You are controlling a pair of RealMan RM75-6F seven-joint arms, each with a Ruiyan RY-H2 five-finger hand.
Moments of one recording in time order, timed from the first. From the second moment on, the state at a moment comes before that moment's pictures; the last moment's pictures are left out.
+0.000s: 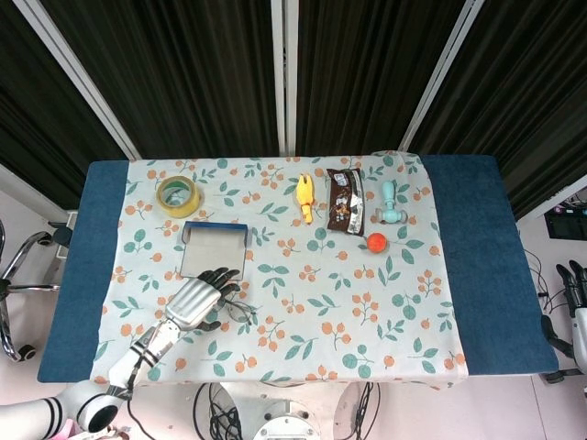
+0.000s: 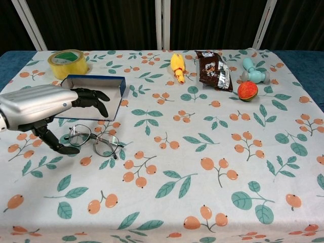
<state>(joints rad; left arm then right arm) -0.56 -1.52 -0.05 -1.47 1.53 0.96 0.18 -0.01 -1.07 0.08 -1.56 -1.44 1.54 0.02</state>
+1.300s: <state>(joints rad) -0.63 -1.60 -0.04 -1.38 1.41 0.91 0.15 -0.01 -1.08 0.08 -1.53 -1.40 1.48 0.02</state>
